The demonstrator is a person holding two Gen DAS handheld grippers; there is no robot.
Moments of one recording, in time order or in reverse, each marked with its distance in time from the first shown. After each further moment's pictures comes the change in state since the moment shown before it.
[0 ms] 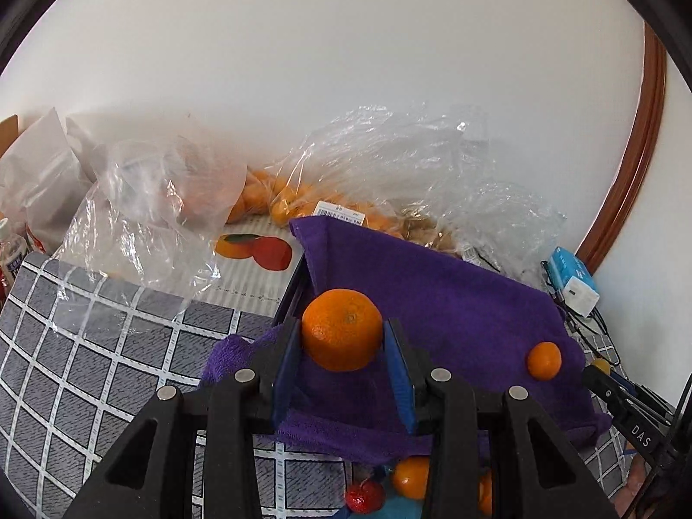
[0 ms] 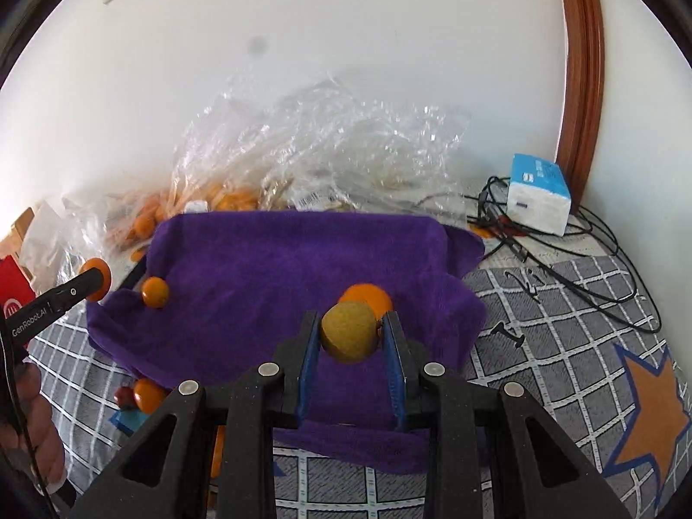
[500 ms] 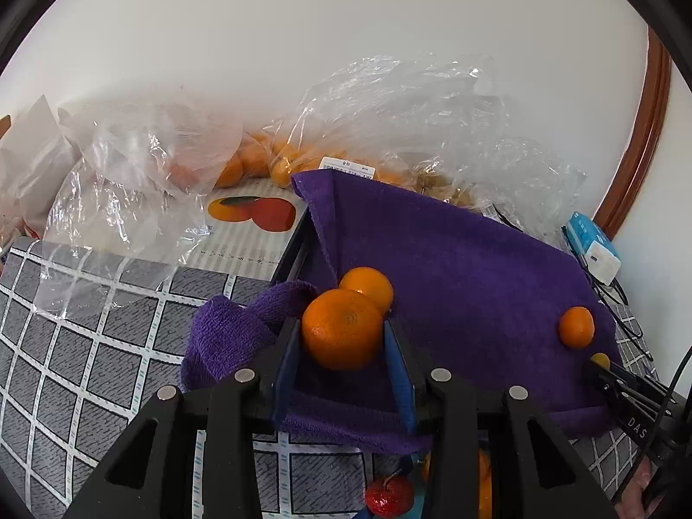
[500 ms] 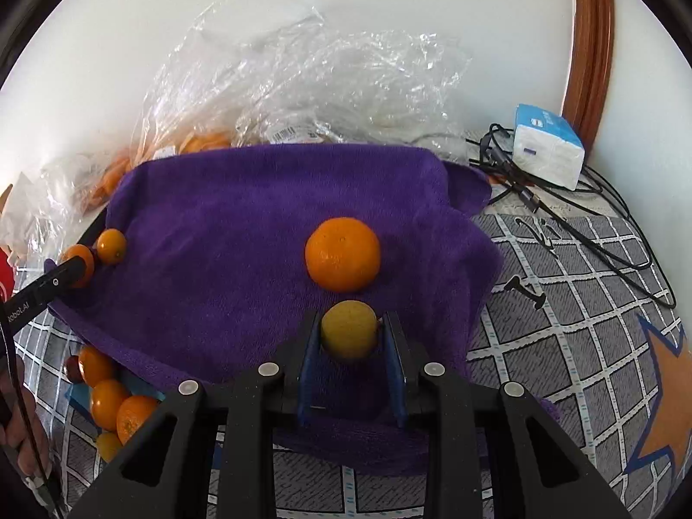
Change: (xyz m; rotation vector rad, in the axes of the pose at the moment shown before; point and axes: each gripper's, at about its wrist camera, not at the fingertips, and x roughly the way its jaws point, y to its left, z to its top) left arm 0.027 0.000 -0.020 0.043 0.061 0.036; right arm 0.044 -0.008 -0.025 -0.013 0.117 -0.037
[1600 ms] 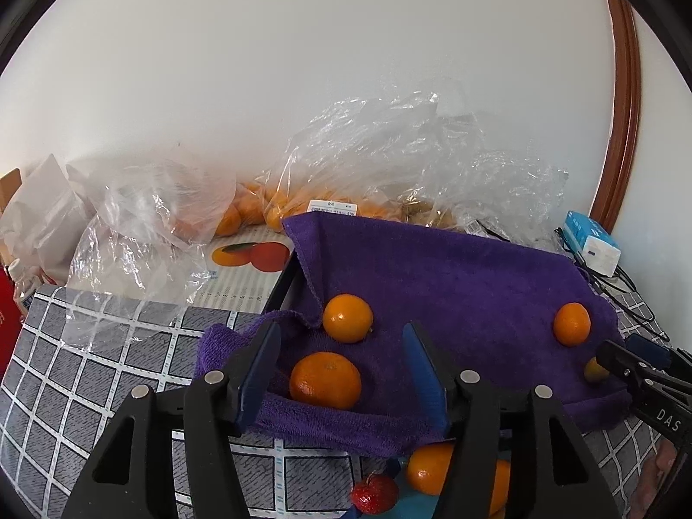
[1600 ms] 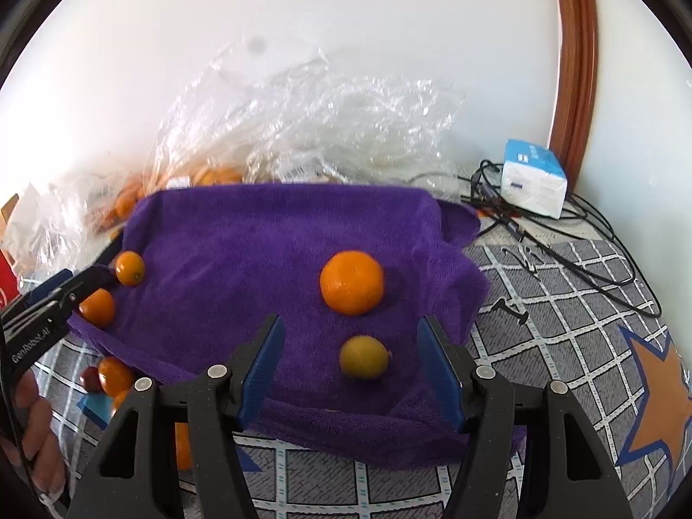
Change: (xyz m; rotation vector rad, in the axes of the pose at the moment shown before) left arm -0.024 -0.025 -0.004 0.104 -0.142 0.059; right arm -0.032 0.008 -0.002 0.001 -0.133 0.001
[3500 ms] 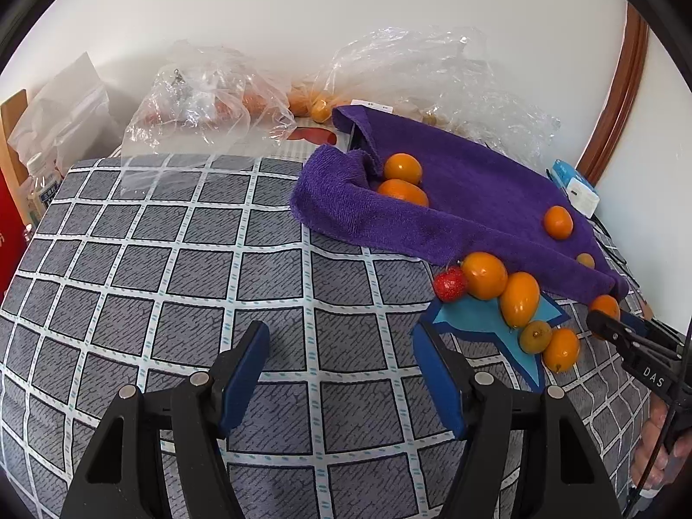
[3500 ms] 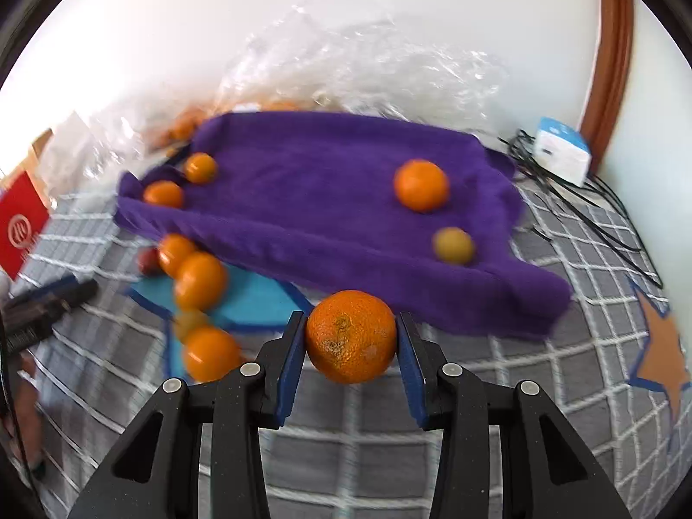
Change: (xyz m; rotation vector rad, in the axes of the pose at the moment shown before) left arm -0.050 0.070 -0.069 -0.058 0.245 -0.090; right arm -0.038 0.029 -0.057 -0.131 0.145 0.054
